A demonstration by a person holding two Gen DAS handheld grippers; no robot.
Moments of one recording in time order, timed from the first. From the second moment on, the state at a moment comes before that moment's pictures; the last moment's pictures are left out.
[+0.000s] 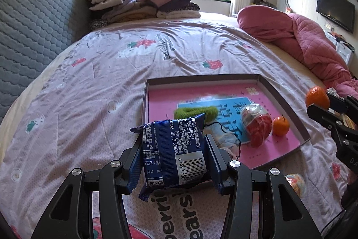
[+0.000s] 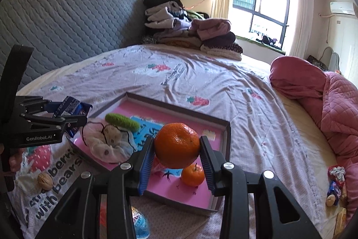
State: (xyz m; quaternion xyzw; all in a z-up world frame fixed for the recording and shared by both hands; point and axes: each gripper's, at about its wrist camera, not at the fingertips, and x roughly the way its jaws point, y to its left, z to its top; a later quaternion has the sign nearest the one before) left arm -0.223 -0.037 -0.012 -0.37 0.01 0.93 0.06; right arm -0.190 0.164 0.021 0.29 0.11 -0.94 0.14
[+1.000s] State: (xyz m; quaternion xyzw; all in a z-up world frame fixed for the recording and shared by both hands) left arm -0.236 -0.025 -0.042 -0.41 0.03 0.91 0.08; right arm -0.202 0.166 -0.011 0.33 0.11 -0.92 0.15
